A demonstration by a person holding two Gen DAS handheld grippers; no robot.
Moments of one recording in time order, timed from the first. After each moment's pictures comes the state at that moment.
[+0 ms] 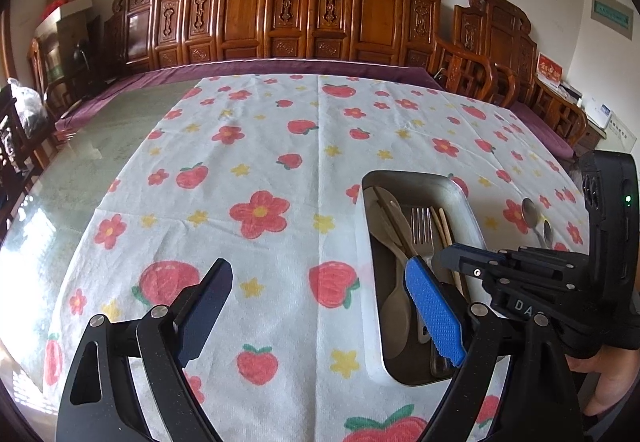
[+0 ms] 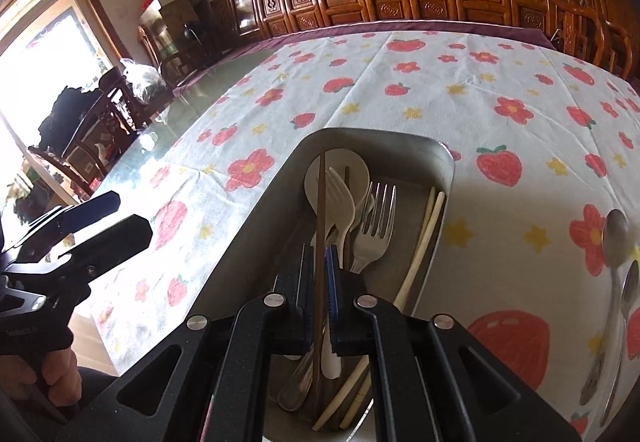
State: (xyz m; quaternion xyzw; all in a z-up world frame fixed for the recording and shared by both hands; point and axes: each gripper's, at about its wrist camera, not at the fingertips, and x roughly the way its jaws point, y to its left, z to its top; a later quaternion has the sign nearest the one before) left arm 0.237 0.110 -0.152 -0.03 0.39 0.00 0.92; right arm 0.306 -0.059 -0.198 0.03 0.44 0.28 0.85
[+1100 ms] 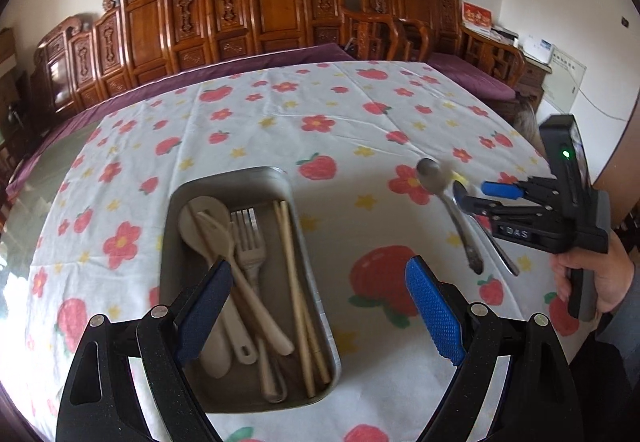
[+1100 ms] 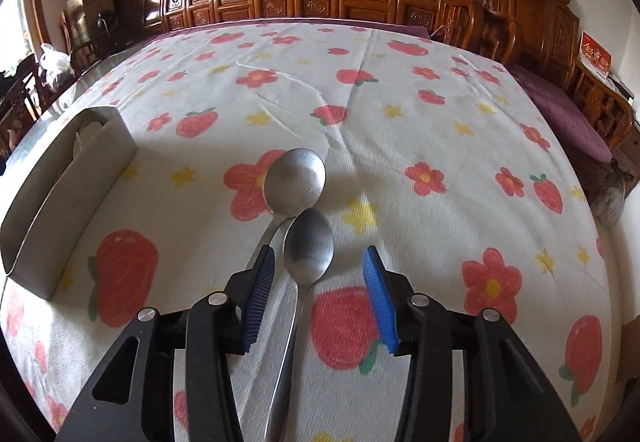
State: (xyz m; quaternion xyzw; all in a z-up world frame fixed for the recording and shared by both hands) left arm 0.250 -0.048 -0.160 0.06 0.40 -0.12 0.91; right arm 0.338 -0.284 -0.245 -0.06 0.45 0.12 0.88
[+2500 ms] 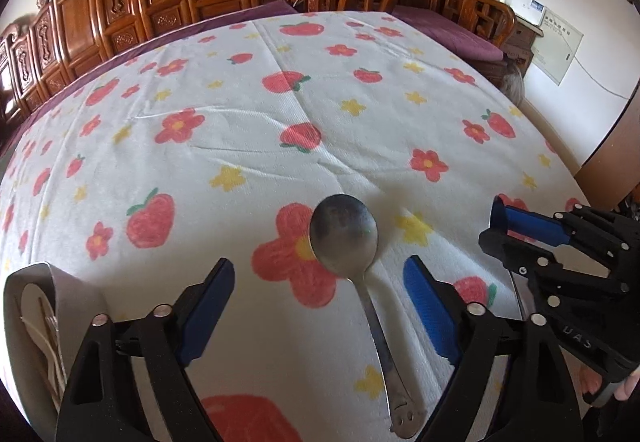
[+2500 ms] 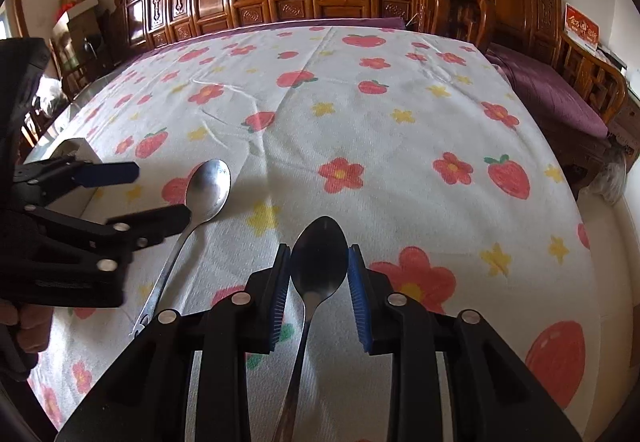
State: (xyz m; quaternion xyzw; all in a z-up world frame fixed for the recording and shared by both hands) left arm 0.372 -0.198 -0.230 0.07 0.48 -0.16 0.86; right arm 0.345 -0.353 -0.238 -0.01 0.45 0.12 0.89
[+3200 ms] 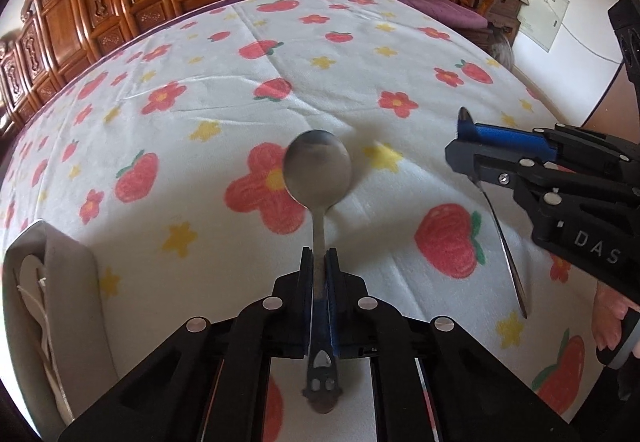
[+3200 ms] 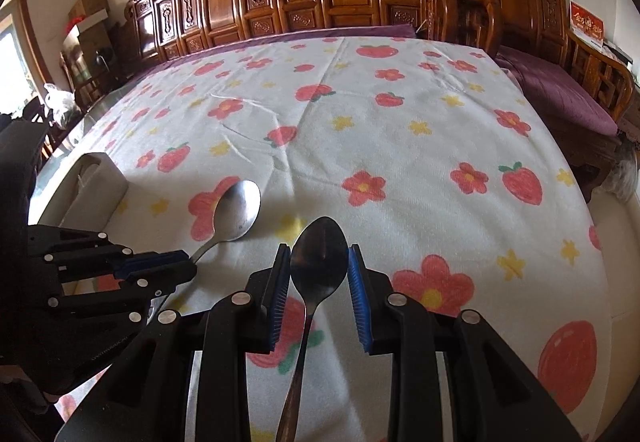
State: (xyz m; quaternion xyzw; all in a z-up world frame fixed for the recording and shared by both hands) left arm 0.333 -0.202 -0.239 0.11 0.49 -0.17 0.85; right arm 0.339 -0.344 -0.222 0.01 0.43 0.14 0.89
